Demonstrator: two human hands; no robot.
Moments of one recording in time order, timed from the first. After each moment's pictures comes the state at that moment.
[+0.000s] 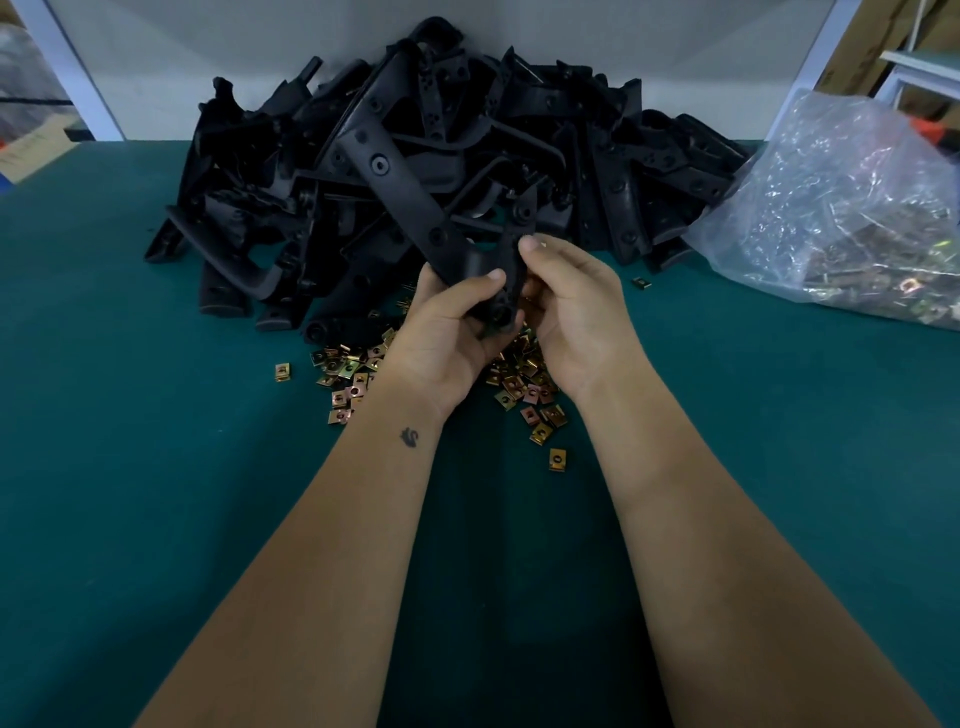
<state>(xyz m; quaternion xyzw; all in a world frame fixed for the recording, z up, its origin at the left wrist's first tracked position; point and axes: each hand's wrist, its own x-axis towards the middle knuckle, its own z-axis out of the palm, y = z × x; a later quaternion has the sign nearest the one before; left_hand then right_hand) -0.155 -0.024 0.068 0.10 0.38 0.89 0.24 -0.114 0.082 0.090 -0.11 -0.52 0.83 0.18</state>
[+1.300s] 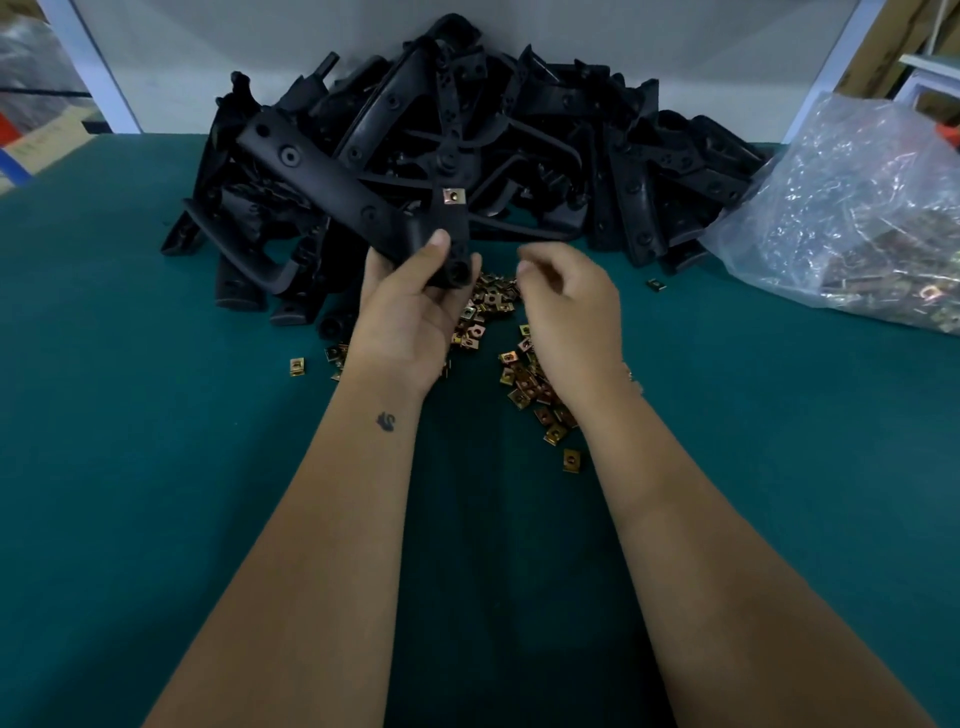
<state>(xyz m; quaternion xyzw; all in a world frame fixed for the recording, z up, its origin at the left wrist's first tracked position) -0.170 -0.047 0.077 0.05 0.31 0.94 0.13 -0.114 0.067 0.082 -0.13 -0.82 0.47 0.29</state>
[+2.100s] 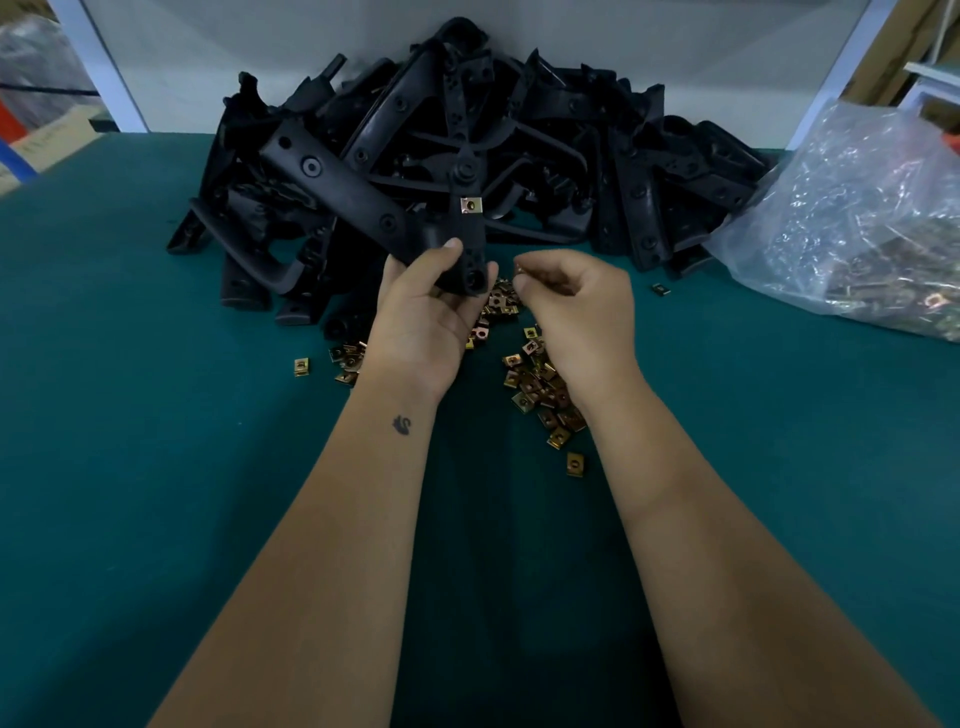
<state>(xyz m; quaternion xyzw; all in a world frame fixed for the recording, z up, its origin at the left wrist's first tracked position) -0.167 -0.042 0.077 0.03 0.30 0.94 0.15 -0.117 0.073 0.082 -0.12 -0.77 0.56 0.29</state>
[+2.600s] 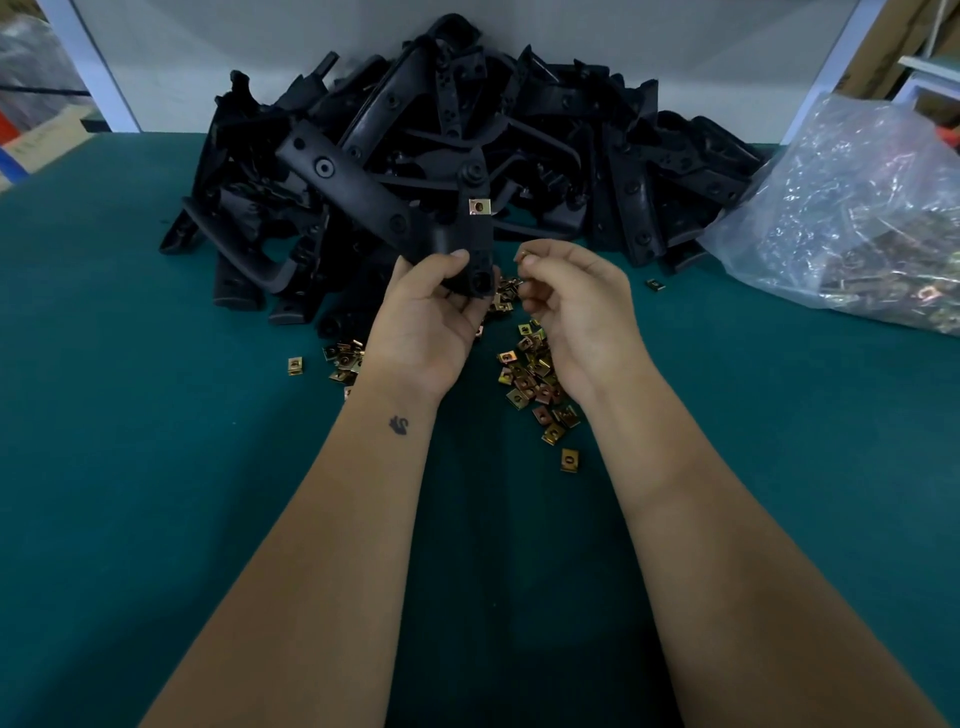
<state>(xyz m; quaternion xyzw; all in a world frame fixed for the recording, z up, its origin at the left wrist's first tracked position) -0.166 -0.038 0.073 0.05 0.30 0.93 0.19 -0.117 0.076 0.087 -0.12 -0.58 0.77 0.21</state>
